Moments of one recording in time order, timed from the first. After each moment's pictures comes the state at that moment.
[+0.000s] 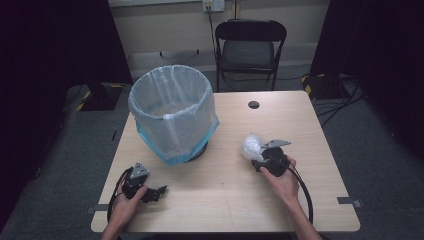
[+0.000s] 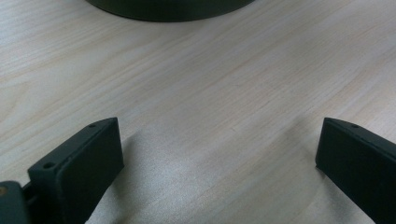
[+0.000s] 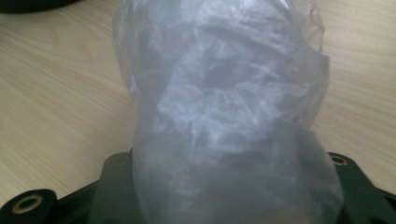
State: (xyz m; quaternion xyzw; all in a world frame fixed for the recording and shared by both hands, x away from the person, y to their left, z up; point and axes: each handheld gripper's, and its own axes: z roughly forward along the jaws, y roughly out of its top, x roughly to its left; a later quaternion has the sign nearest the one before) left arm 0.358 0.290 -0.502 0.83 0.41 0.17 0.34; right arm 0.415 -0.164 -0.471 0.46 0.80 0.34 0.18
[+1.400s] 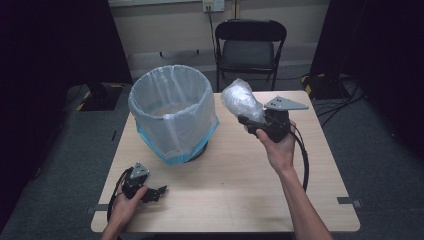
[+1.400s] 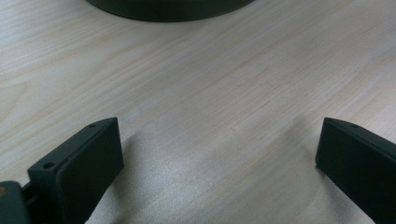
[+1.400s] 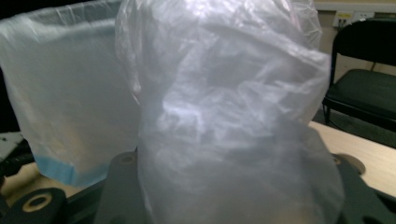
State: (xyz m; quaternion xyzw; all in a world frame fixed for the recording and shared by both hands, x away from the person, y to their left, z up) left arm 0.358 0.290 -0.502 0.82 0.41 0.17 0.35; right arm 0.424 -0.140 -0.318 0.36 0.72 0.55 0.22
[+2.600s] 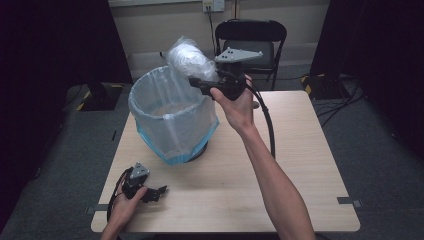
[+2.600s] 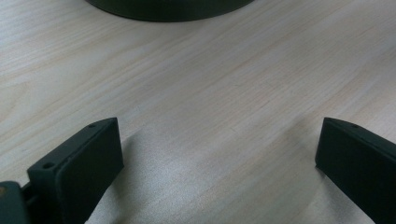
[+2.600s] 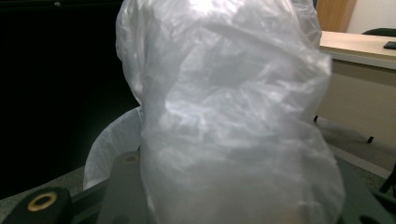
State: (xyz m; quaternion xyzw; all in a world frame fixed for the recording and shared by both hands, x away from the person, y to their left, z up) left arm 0.358 0.291 -0.502 0.83 0.41 0.17 0.34; right arm 0.470 -0.034 -0.220 0.25 0.74 0.60 0.18
